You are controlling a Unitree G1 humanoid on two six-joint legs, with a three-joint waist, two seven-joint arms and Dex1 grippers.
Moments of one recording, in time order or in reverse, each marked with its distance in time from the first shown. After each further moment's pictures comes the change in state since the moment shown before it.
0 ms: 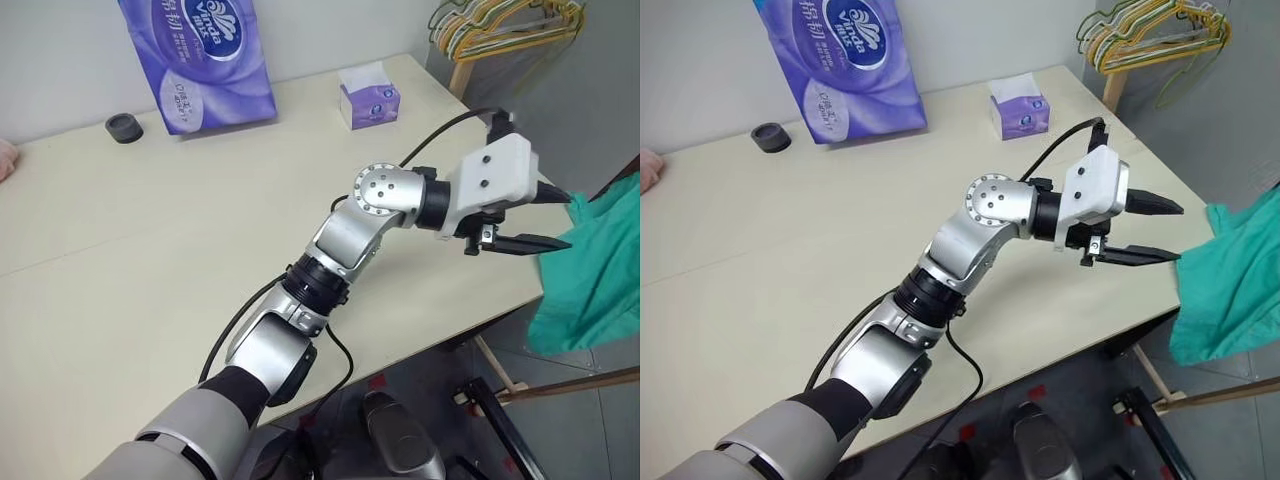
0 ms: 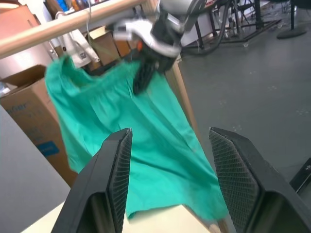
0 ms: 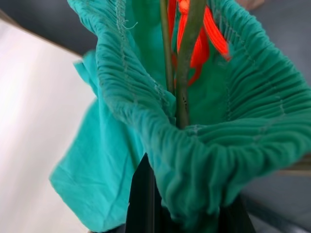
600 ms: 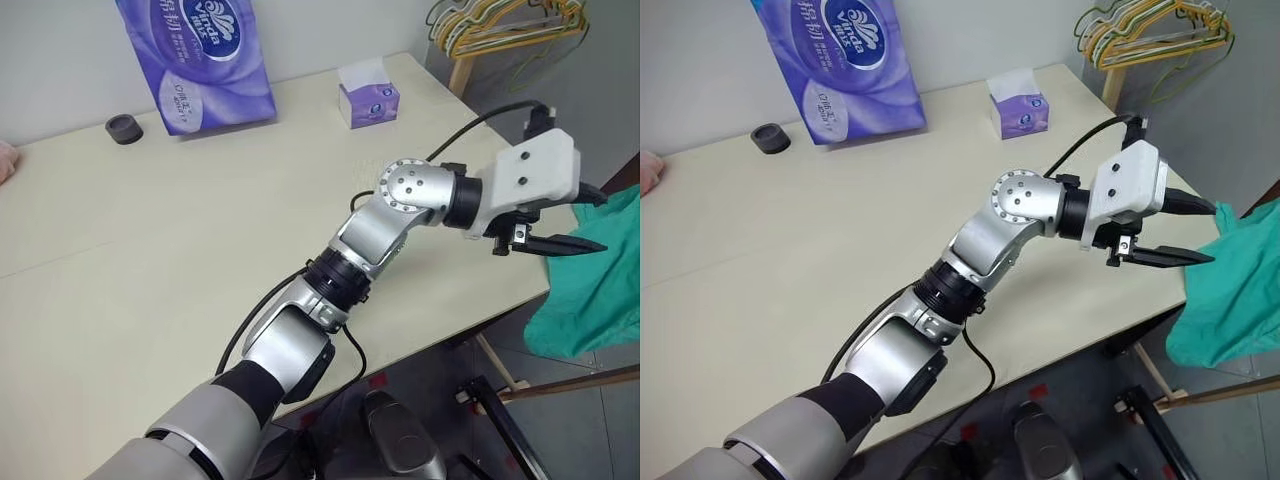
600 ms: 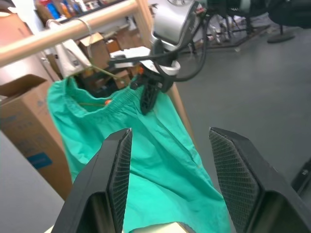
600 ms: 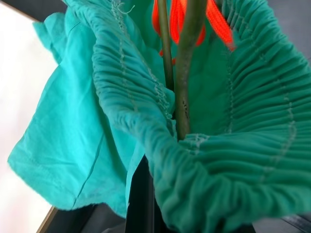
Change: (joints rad) left arm -0.086 -0.079 -0.003 0.156 0.005 -0.072 -0.001; right arm -0.291 -0.010 0.146 0.188 -0.599 0.169 0.462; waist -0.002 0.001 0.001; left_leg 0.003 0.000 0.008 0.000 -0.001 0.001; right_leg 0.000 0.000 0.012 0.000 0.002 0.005
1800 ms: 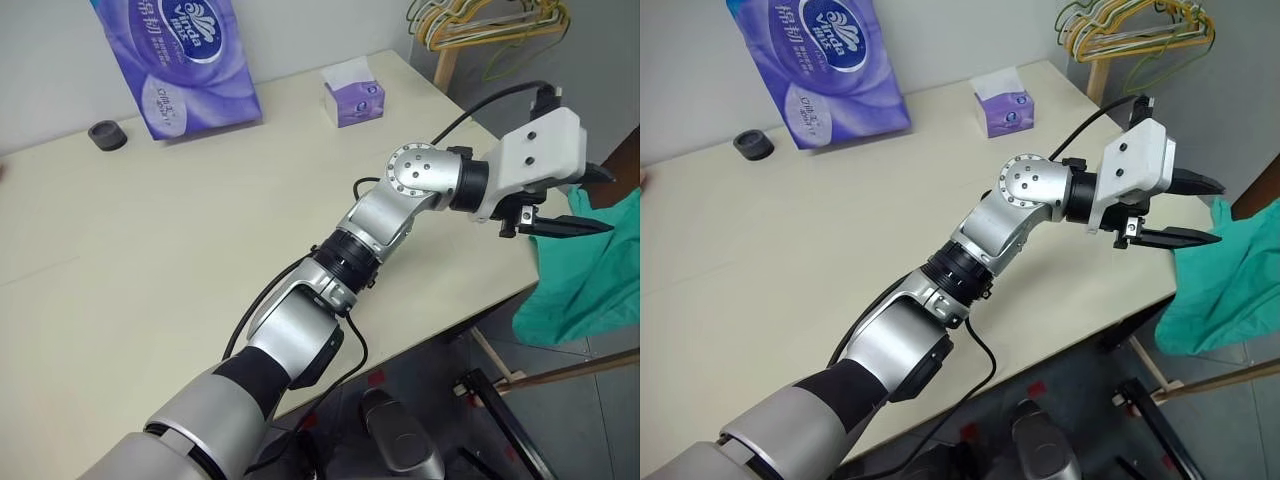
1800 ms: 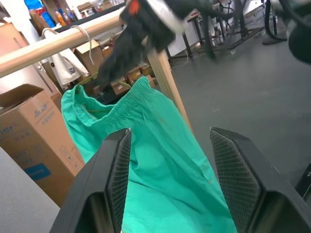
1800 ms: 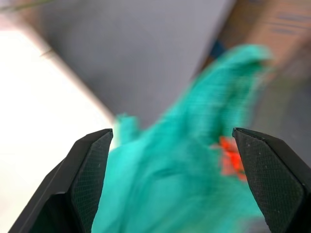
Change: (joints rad) left arm -0.086 -0.007 0.020 0.153 -0.020 -0.122 0.021; right arm -0.019 0.350 -0.331 -1.145 -0.038 0.247 -0.303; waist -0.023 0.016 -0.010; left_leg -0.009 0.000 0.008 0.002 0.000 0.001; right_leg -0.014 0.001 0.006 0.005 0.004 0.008
